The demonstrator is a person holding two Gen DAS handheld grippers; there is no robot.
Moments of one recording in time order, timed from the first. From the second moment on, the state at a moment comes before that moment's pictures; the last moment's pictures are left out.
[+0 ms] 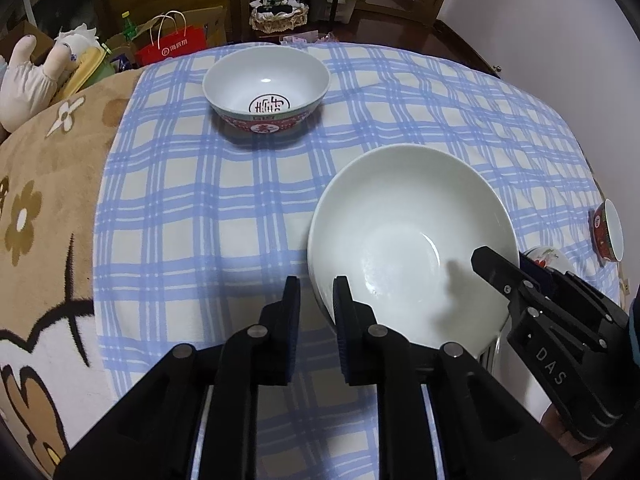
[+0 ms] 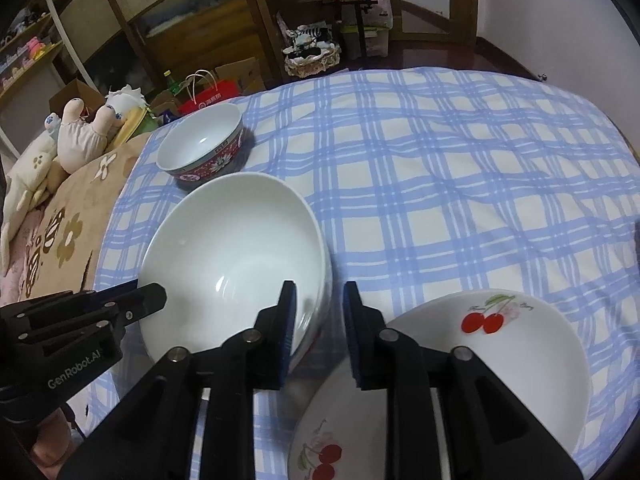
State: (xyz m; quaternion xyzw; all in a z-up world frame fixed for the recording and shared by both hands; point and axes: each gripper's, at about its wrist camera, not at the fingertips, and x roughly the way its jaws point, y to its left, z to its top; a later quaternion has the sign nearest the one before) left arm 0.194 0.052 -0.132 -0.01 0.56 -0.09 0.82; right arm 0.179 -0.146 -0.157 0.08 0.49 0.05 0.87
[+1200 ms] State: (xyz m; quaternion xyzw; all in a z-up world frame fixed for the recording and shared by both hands) left arm 0.264 0.094 -0.057 0.00 0.53 -0.06 0.85; right arm 0.247 -0.143 -0.059 0.11 0.44 0.09 0.89
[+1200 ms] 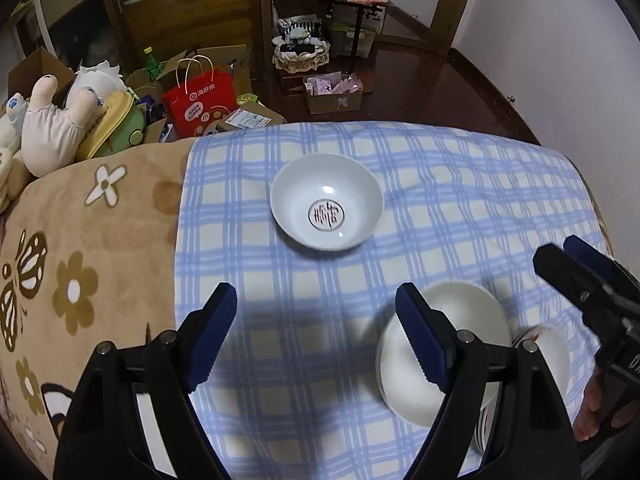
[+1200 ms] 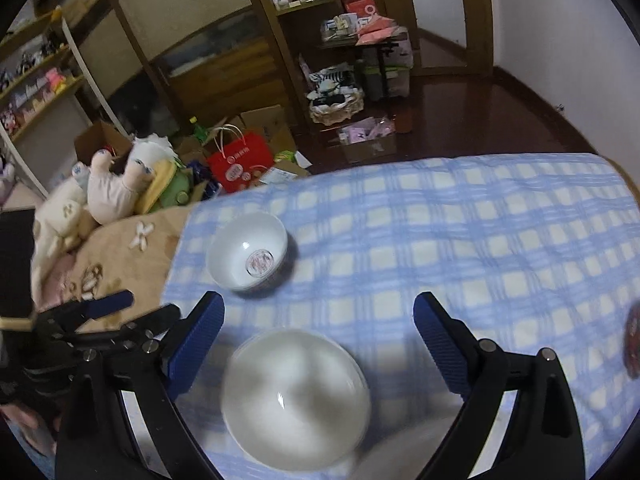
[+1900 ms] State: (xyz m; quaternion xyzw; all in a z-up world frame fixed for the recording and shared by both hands) left arm 0.353 0.116 -0.091 0.02 0.54 -0.02 0.84; right arm 0.341 -0.081 -0.088 0.02 0.46 0.07 0.88
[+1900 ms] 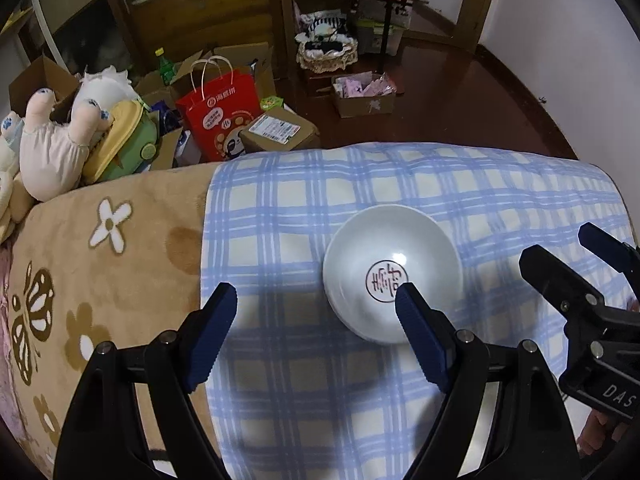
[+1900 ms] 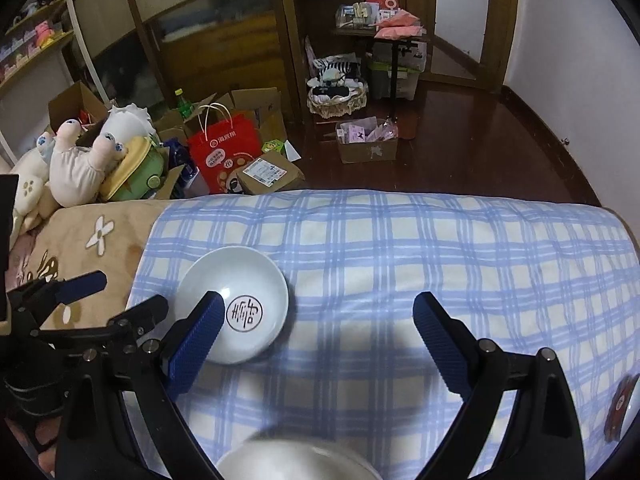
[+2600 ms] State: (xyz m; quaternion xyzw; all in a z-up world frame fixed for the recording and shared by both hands) left arm 0.387 0.125 -0.167 -0.01 0.59 -0.03 0.81; right arm 0.383 -0.059 -0.175 0.06 0.56 0.09 0.82
